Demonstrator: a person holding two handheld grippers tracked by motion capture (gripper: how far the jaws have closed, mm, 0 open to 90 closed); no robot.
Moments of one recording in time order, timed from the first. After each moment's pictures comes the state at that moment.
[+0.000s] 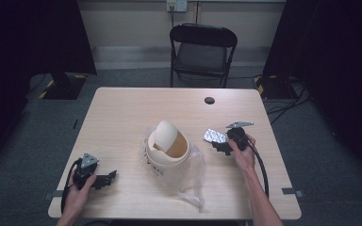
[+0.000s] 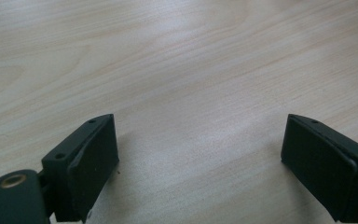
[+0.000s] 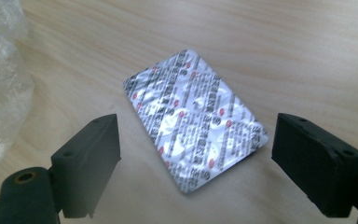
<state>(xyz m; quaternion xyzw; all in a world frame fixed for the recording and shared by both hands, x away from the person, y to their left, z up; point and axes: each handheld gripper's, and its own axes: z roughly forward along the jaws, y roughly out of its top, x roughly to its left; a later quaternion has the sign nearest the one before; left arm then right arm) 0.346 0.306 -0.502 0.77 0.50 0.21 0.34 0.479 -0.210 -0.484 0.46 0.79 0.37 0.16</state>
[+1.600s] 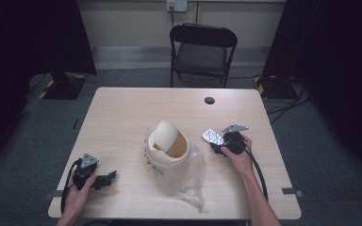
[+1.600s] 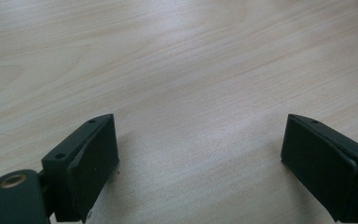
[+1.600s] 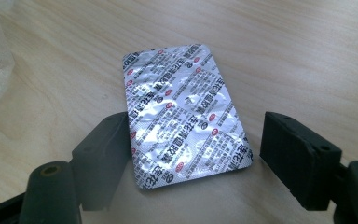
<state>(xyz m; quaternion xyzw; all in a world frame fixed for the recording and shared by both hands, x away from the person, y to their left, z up) 0.346 0.306 -0.502 0.77 0.50 0.21 0.34 0.476 -0.200 -0.499 0.43 0.80 0.36 0.21</state>
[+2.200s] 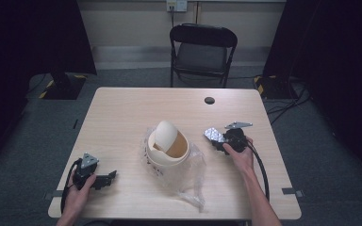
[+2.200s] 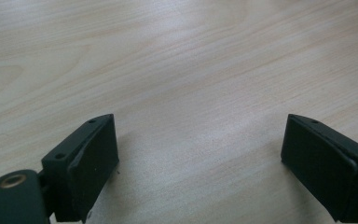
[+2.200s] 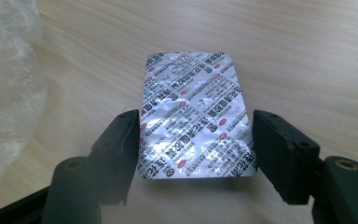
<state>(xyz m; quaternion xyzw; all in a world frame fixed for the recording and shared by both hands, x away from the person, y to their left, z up) 0.346 0.306 -0.502 0.77 0.50 0.21 0.34 0.476 -0.205 -0.485 0.45 0.79 0.38 0.17</state>
